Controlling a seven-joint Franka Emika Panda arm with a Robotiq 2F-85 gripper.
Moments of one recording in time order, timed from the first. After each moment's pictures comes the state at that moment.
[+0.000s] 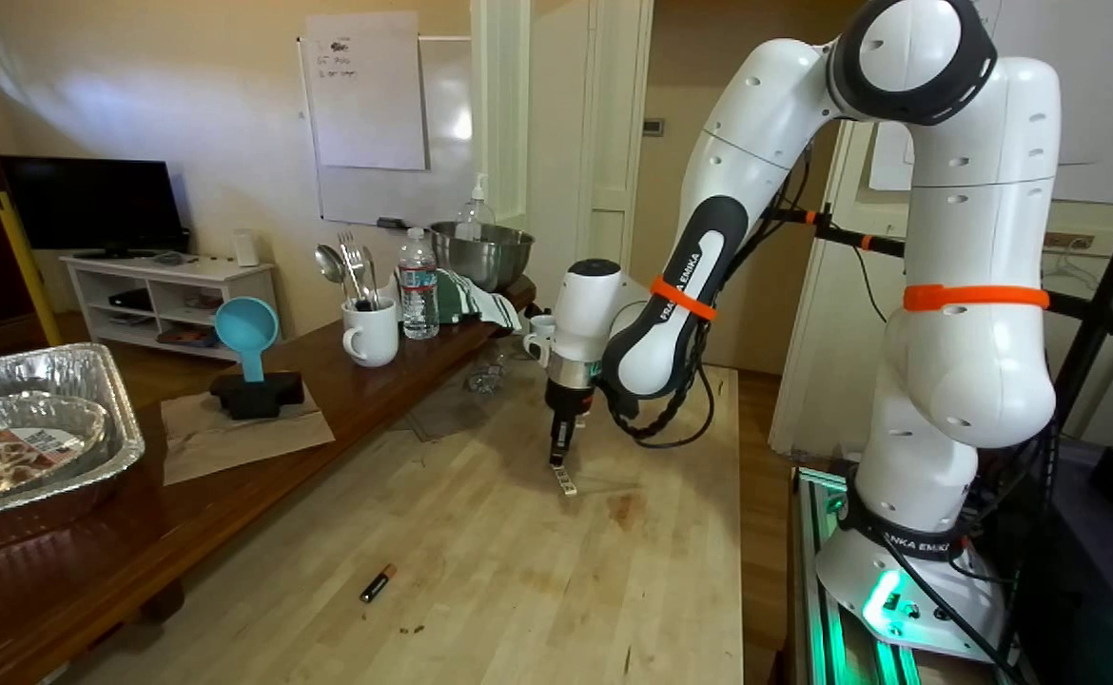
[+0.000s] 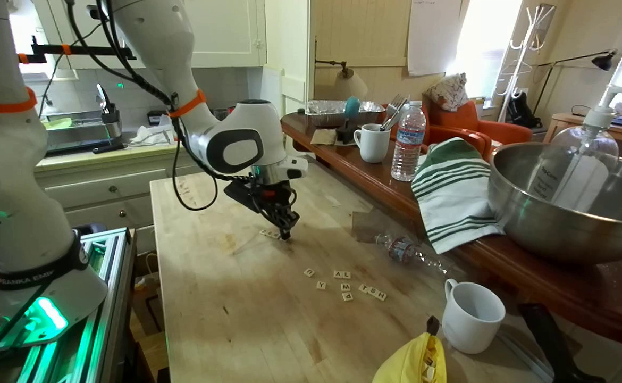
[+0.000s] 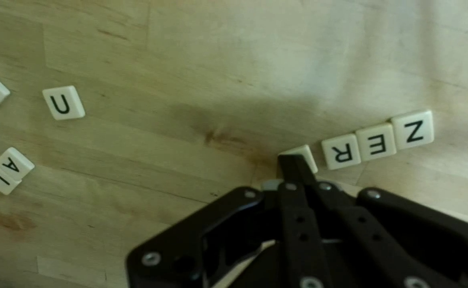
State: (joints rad) arm 0.03 0.16 -0.07 -2.60 -0.29 2.92 -0.10
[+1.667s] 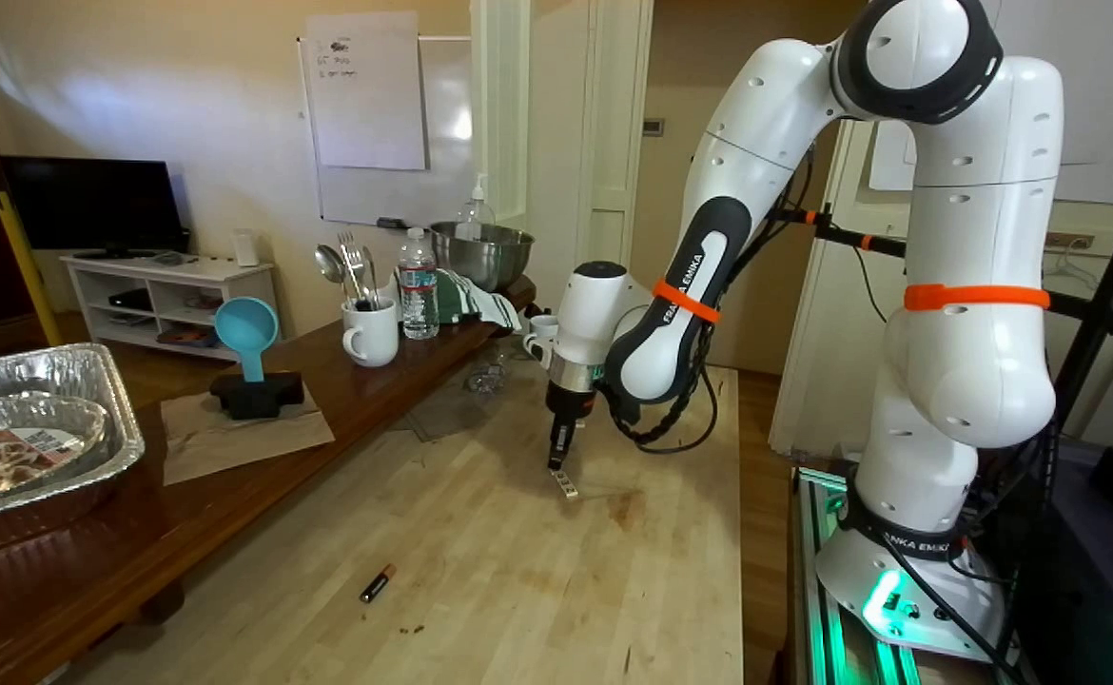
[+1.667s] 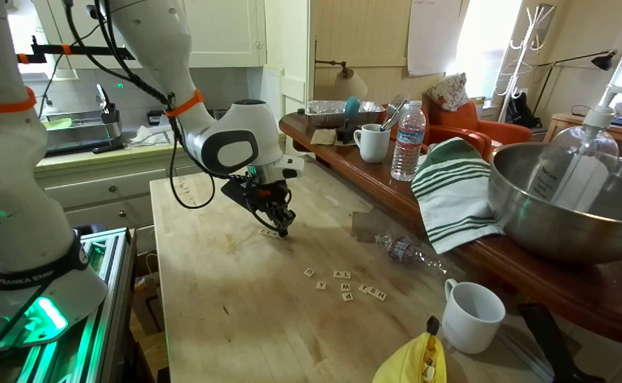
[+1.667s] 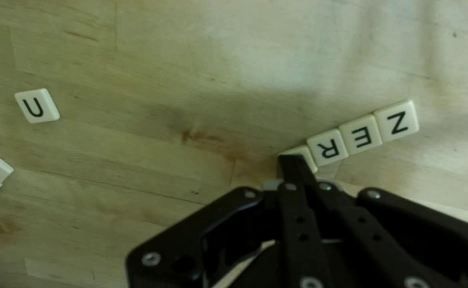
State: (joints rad) arm 0.03 0.15 -0.05 -2.63 -0.24 2.96 -0.10
